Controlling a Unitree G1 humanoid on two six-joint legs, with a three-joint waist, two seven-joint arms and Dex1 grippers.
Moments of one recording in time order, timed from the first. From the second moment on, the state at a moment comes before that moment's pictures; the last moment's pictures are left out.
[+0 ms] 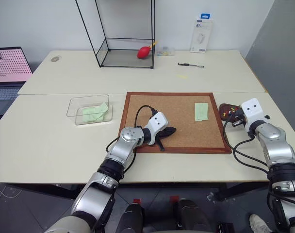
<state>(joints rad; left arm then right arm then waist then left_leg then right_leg) -0.63 0.19 -0.29 0.52 -0.02 0.09 -0.84 -0.50 -0.61 -0.07 0.44 -0.06 0.25 0.37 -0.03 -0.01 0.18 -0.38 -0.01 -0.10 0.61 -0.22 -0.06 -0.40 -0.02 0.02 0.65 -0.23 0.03</state>
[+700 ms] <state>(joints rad) -0.63 0.19 -0.29 0.51 -0.02 0.08 -0.83 -0.43 -0.54 -0.12 0.19 0.15 0.29 0.53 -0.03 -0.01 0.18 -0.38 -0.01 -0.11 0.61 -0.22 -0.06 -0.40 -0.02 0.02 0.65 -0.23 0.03</state>
